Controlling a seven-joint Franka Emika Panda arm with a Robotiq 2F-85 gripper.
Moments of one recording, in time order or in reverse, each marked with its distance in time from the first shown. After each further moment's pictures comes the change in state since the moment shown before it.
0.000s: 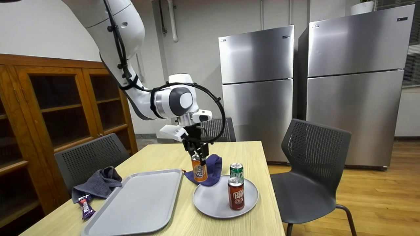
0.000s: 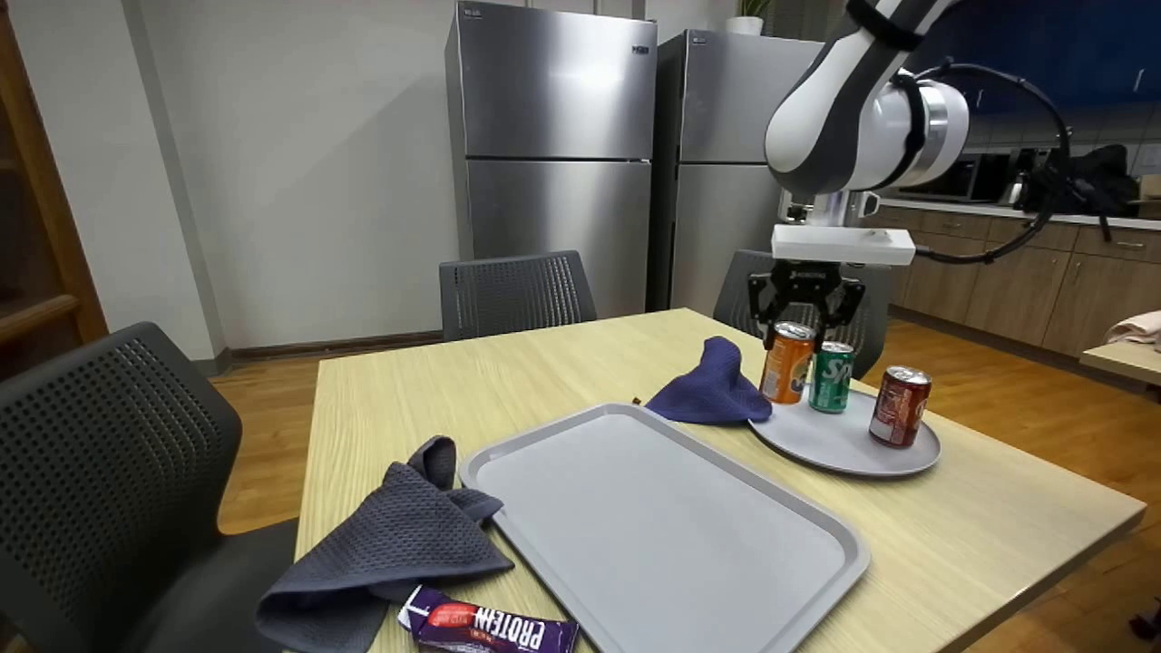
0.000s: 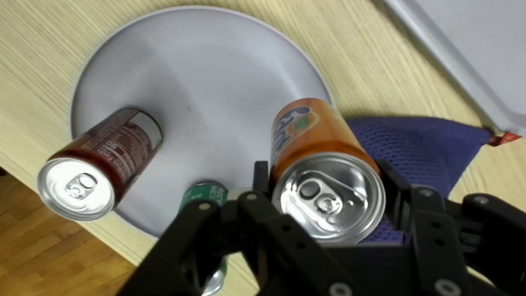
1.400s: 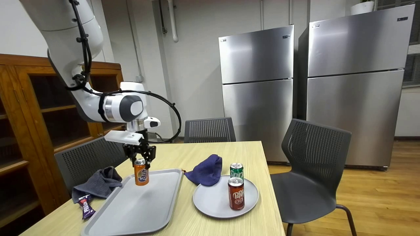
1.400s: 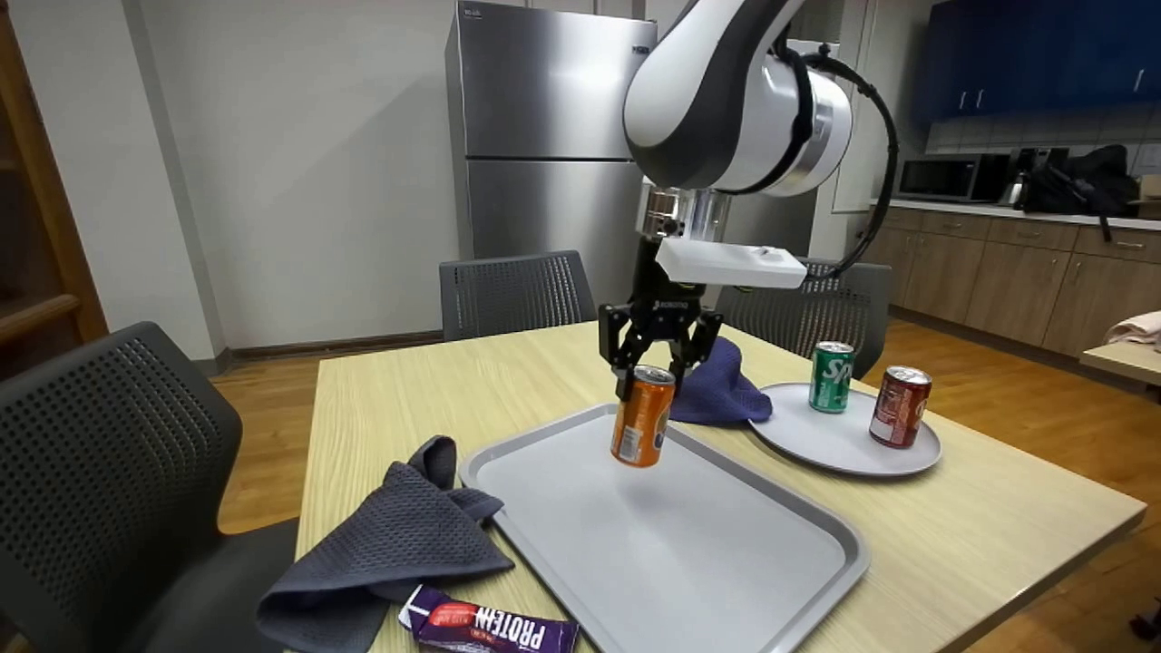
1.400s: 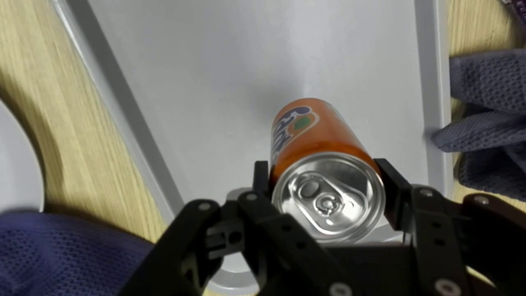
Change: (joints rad) arm 0.080 -0.025 0.311 -0.059 0.126 -0.015 -0.309
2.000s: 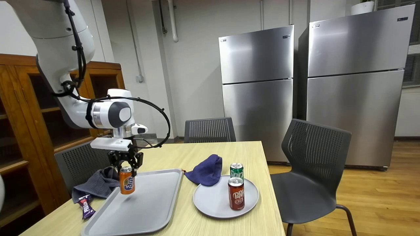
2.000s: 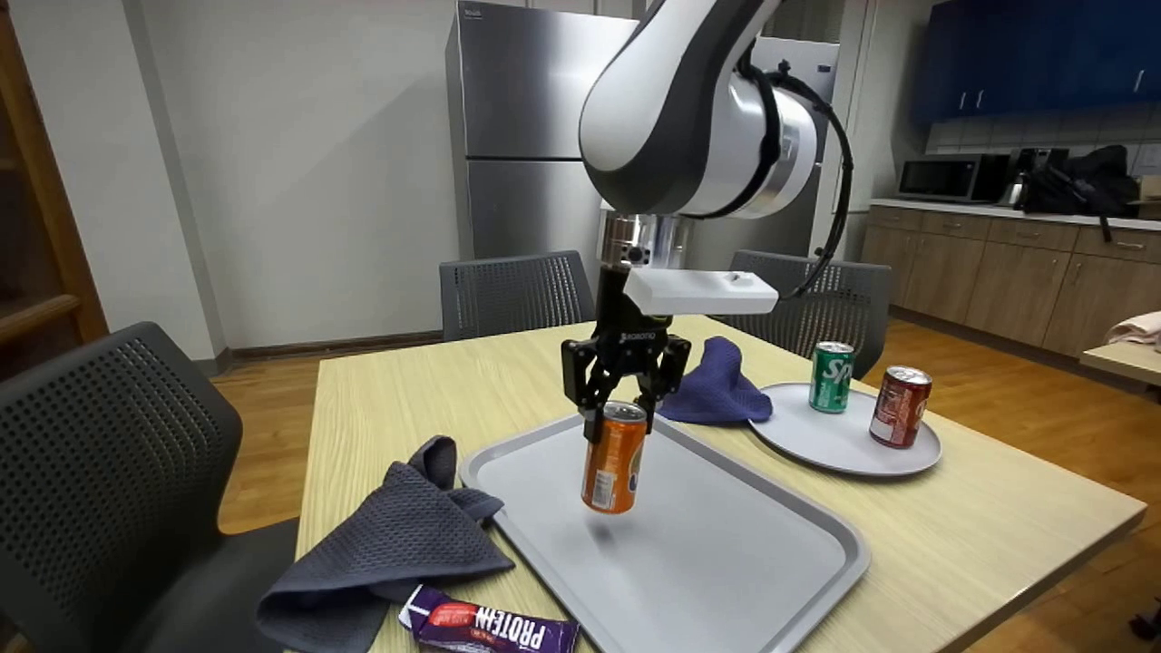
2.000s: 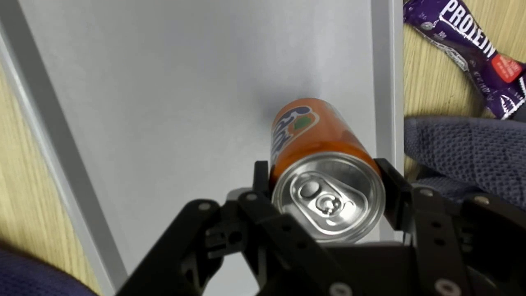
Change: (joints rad) arm 0.077 0.043 0.020 0.004 -0.009 -0.017 -0.025
